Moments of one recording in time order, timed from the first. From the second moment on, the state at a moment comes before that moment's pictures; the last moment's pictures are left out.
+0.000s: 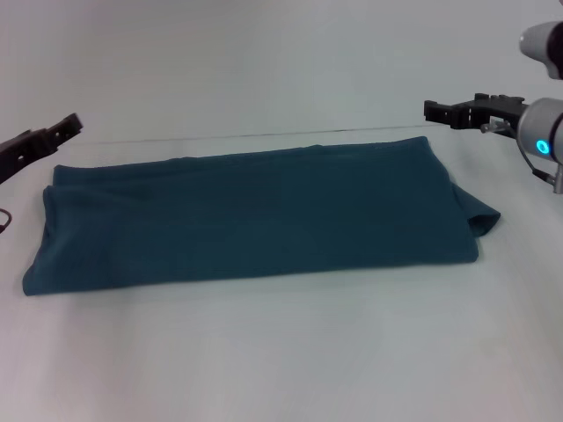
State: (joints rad) left arm -0.67 -2.13 -2.65 -0.59 -1.33 0.71 -1.69; right arm 0.79 2.07 -0.69 -0.55 -2.07 -0.51 1.78
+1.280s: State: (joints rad) left arm -0.45 -2.03 -2.58 -0.76 -1.08 1.18 -2.13; right arm 0.49 2.04 -0.70 -0.88 -2.13 -1.12 1.99
